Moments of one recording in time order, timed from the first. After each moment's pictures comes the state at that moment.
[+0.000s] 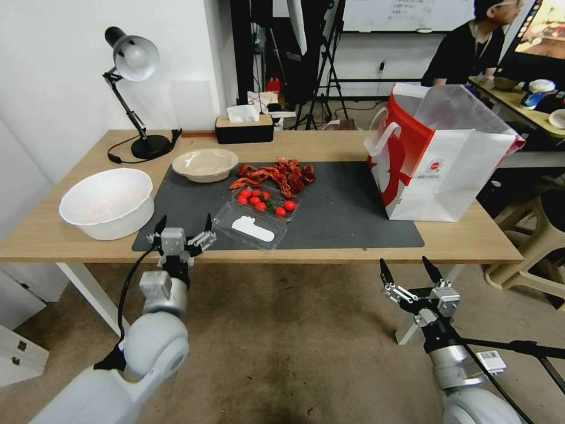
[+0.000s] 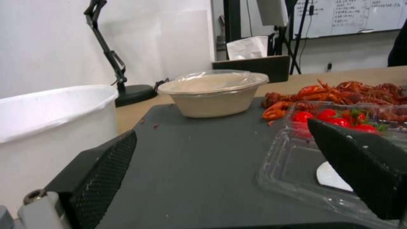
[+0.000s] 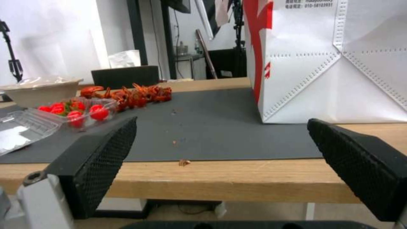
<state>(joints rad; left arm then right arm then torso) 1.30 -0.89 -0.15 -2.05 -0.46 -0.05 -0.63 -1.70 1.05 0.48 2.03 0.47 0.37 0.10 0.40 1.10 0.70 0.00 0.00</state>
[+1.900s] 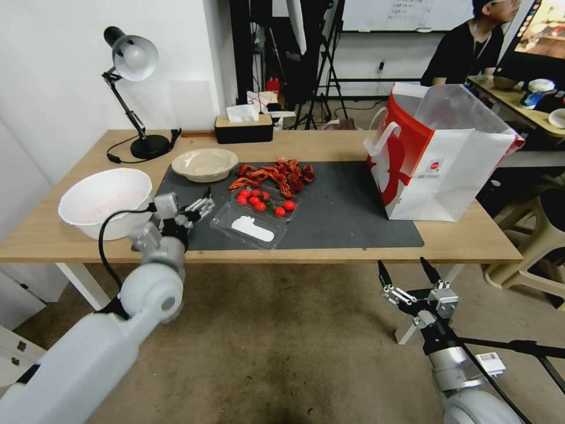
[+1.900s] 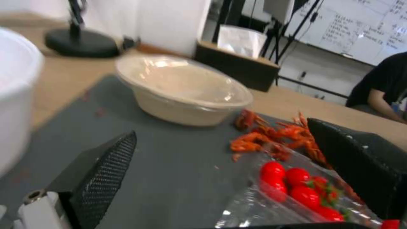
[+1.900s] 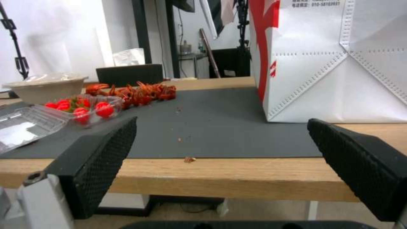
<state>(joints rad) 0.90 -0.87 -0.08 -1.97 -1.10 0.07 -0.67 -1.70 1.04 0.48 2.03 0.47 0.37 0.09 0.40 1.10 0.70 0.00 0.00</state>
